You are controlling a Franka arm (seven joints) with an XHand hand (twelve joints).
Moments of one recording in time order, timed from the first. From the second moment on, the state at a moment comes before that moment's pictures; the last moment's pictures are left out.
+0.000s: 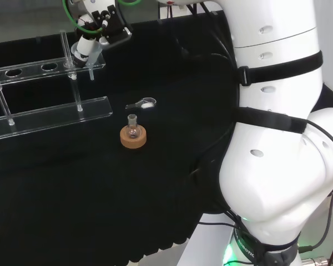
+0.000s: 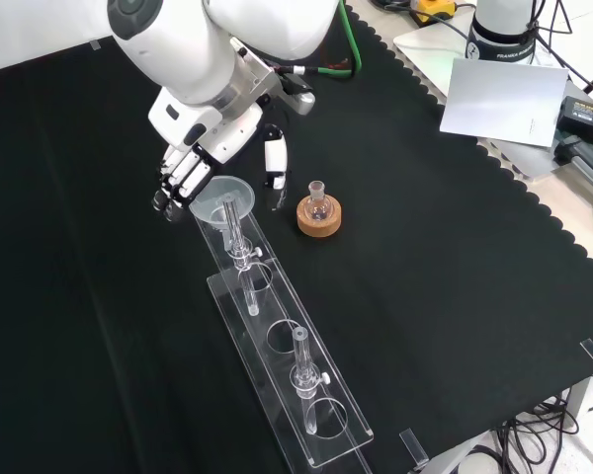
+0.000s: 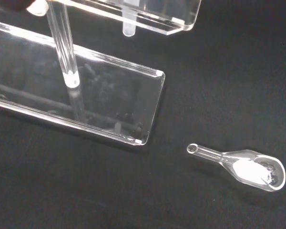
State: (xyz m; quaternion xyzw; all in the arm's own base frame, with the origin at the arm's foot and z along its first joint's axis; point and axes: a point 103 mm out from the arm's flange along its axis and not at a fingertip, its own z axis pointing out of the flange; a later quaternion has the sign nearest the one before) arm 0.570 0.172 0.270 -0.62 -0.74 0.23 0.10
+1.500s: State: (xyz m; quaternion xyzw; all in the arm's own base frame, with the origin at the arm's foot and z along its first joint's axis) arm 0.576 0.165 0.263 -0.64 -0.74 0.20 0.05
